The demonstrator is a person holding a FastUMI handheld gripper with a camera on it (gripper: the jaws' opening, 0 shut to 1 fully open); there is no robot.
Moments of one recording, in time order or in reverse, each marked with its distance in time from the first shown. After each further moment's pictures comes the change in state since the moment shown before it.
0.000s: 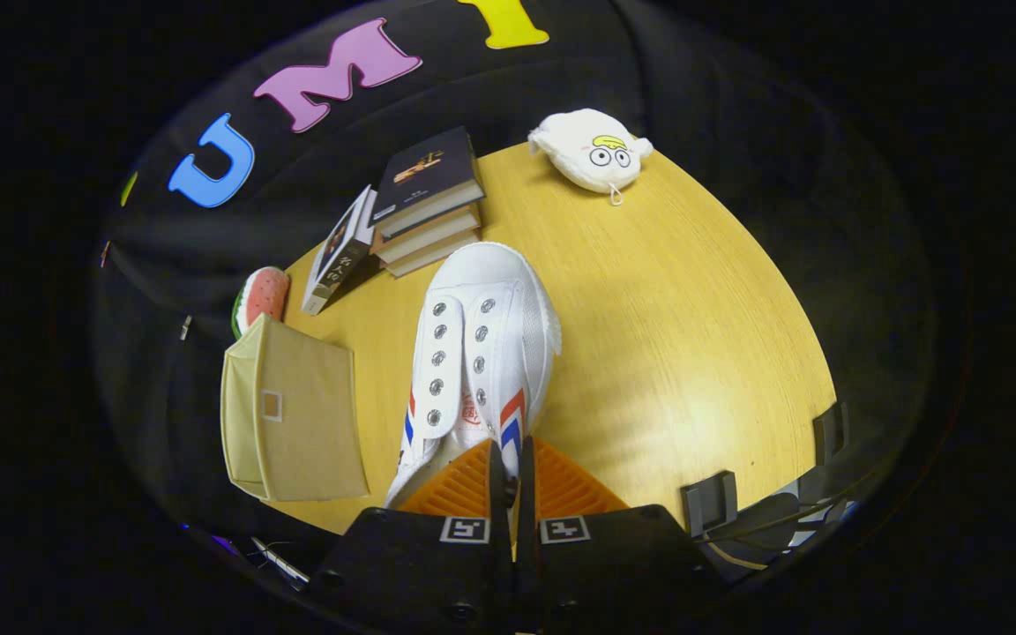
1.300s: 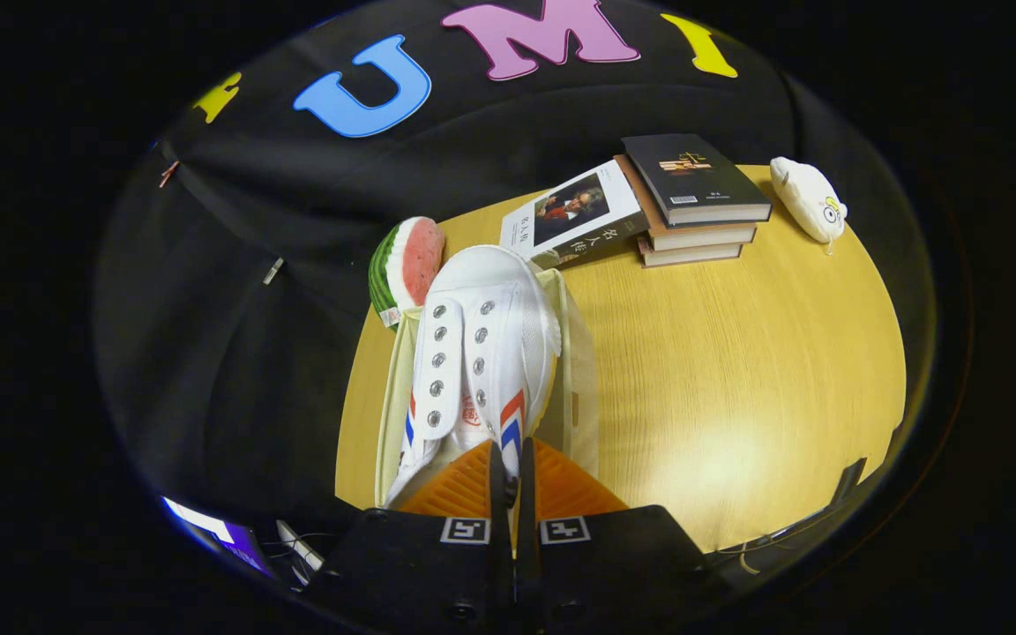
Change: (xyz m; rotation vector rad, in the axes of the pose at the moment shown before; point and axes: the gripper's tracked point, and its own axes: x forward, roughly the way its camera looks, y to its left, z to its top) arm 0.036 0.297 -0.039 -0.158 0.040 0.172
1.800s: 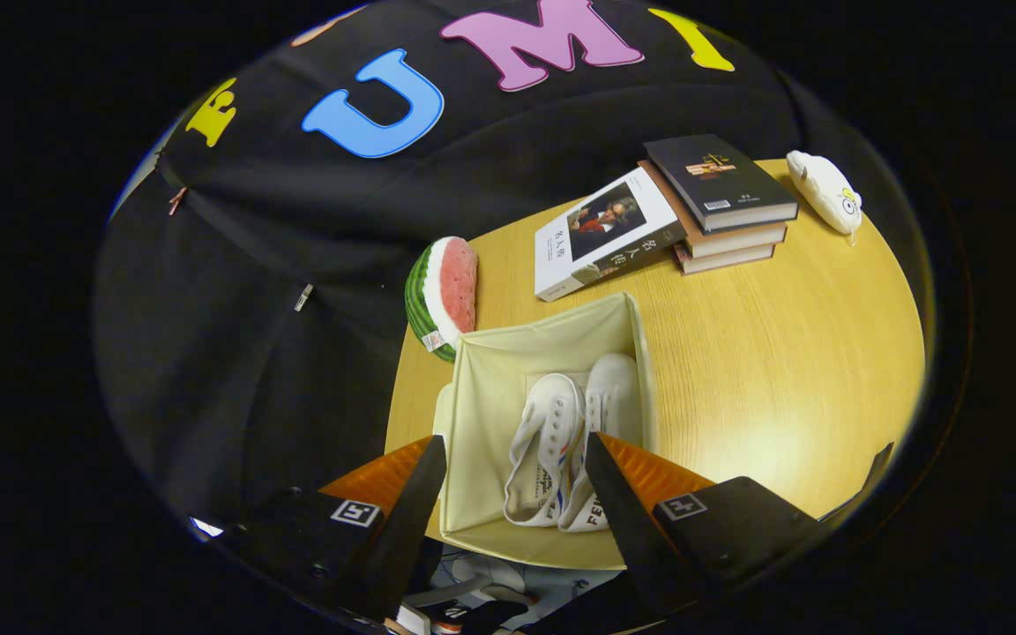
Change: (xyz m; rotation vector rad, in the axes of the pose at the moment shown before) arm -0.017 0.050 0.035 0.036 -0.094 0.118
